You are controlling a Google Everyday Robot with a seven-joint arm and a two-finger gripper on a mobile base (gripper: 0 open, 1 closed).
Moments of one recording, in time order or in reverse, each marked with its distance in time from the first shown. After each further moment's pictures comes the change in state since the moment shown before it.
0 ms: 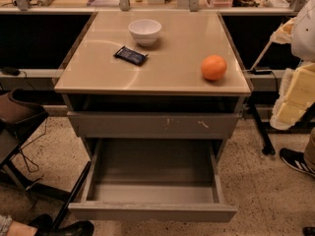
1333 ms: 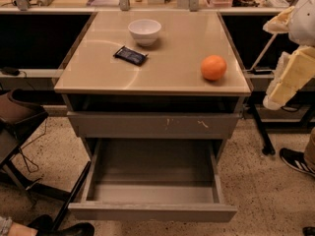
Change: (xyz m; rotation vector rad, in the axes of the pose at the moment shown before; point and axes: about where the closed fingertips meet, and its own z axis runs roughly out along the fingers) arm -0.008 -0.036 0.008 -0.011 -0.155 0.001
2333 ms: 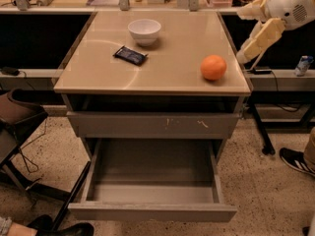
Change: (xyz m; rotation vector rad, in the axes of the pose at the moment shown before) arm -0.030 -0.117 0.055 -0.123 -0.450 0.072
